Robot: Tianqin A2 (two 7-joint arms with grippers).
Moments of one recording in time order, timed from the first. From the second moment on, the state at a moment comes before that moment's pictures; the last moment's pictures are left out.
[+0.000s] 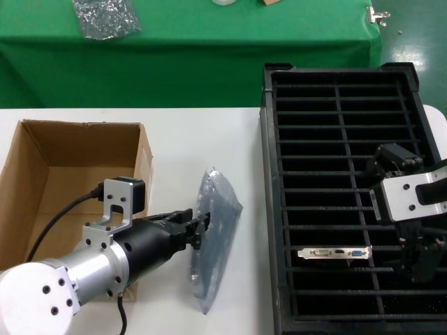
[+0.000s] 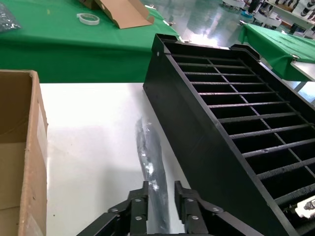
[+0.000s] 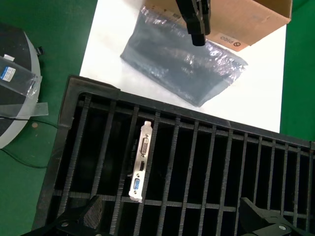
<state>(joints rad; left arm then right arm) -0.39 -0.01 1.45 -1.74 -0.57 1.12 -1.09 1.24 0.83 -2.41 1.89 1.09 -1.54 0.62</state>
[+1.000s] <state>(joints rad) -0.32 -0.15 1.43 -1.90 -0.81 0.84 -0.75 1.09 0.77 -2.32 1.86 1.18 -1.35 0.55</state>
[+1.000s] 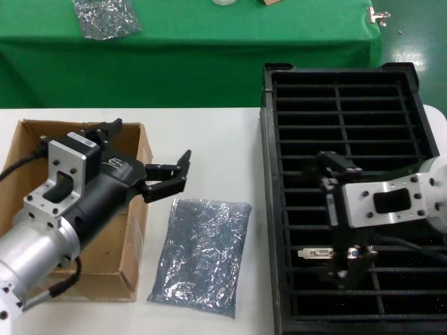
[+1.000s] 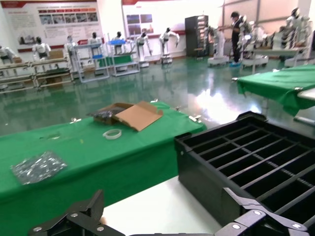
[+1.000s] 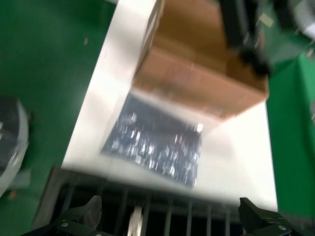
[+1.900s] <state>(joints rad) -0.19 -0.21 1.50 -1.77 -1.22 0.50 -0.44 0.64 0.58 -2.02 1.75 1.43 -0.80 0.32</state>
